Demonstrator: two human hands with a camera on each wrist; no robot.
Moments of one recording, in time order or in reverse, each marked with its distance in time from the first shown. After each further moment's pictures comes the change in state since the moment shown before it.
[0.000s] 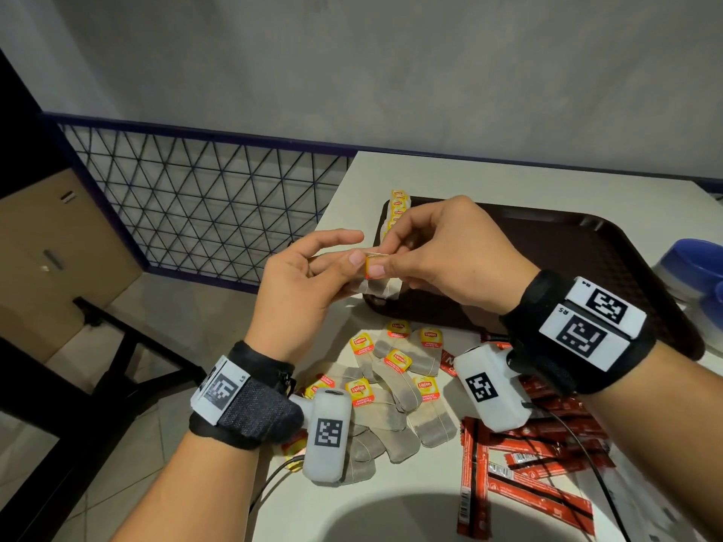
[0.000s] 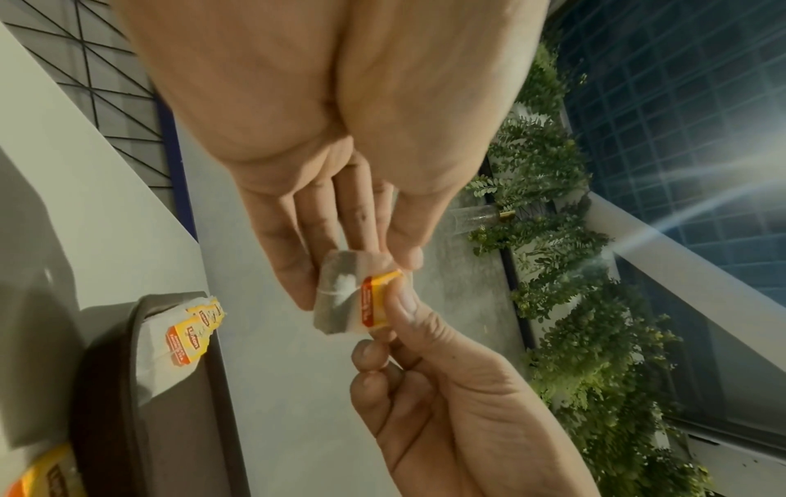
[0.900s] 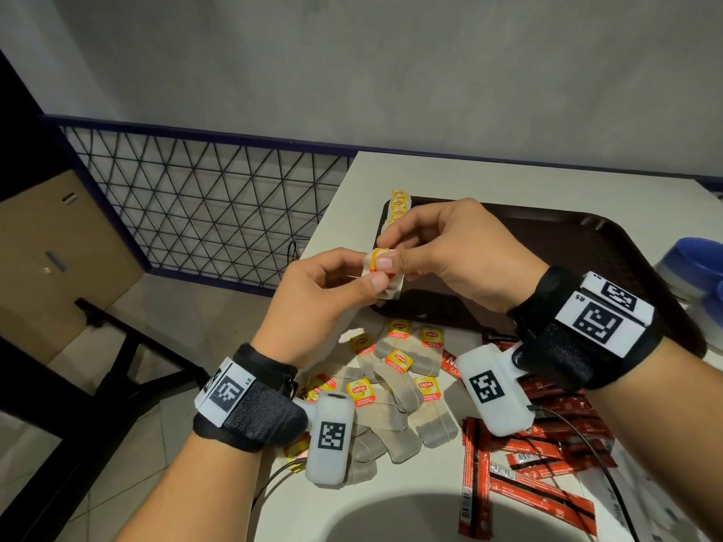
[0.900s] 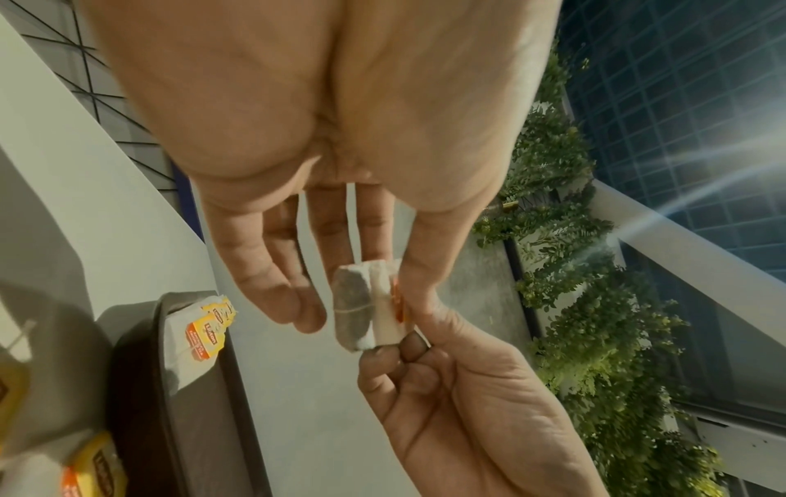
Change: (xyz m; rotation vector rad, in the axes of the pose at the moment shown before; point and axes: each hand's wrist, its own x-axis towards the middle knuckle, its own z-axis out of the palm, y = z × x) left_hand -0.004 -0.009 0.004 0.063 -0.087 -0.034; right_hand -0.001 0.003 -0.006 0.211 -0.057 0.046
